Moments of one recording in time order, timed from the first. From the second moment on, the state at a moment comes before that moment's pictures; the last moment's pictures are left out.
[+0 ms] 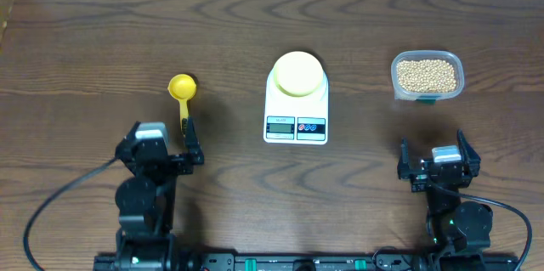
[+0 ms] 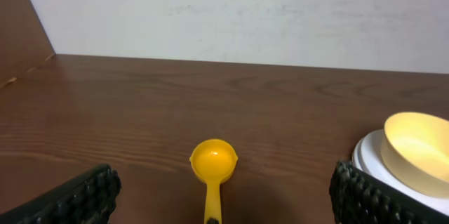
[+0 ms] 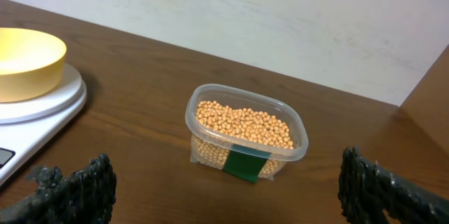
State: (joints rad) left arm -0.01 0.37 0.30 -0.11 -0.06 -0.04; right arm 0.07 0.01 0.03 -0.12 0.04 -0.24
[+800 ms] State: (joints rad) left arm -0.01 1.24 1.35 -0.97 0.02 -0.11; right arm 0.07 0.01 0.03 -0.12 0.04 -0.24
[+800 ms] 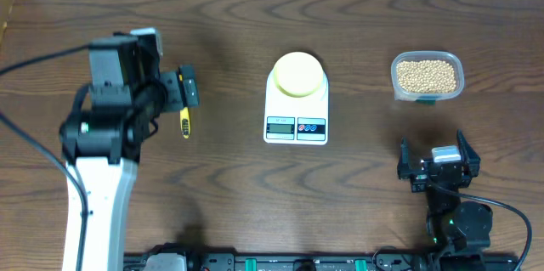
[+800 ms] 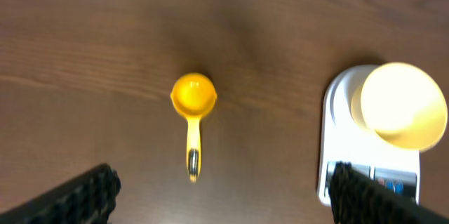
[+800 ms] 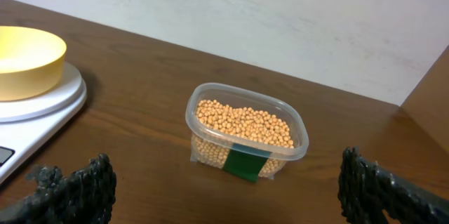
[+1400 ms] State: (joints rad) left arm 0.15 1.70 1.40 -0.80 0.06 -0.04; right arm 0.07 0.01 0.03 -0.12 0.04 -0.24
